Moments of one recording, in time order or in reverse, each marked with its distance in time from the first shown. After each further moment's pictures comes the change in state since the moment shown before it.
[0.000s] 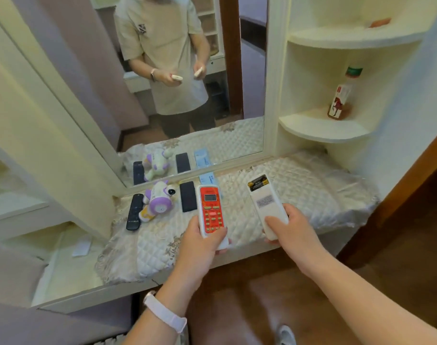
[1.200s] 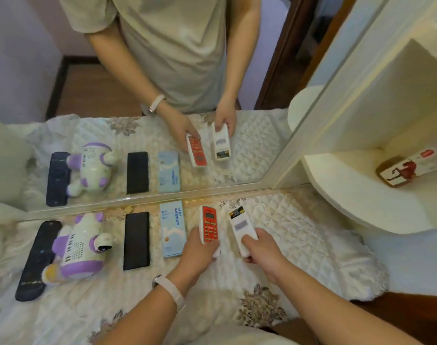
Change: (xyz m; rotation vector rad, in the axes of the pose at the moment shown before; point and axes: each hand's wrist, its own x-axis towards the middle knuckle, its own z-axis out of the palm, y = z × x) left_hand 0.341 -0.089 0.081 -0.007 -0.041 -0.429; right_hand 0.336 0.061 0.028 -0.239 -0.064 0.544
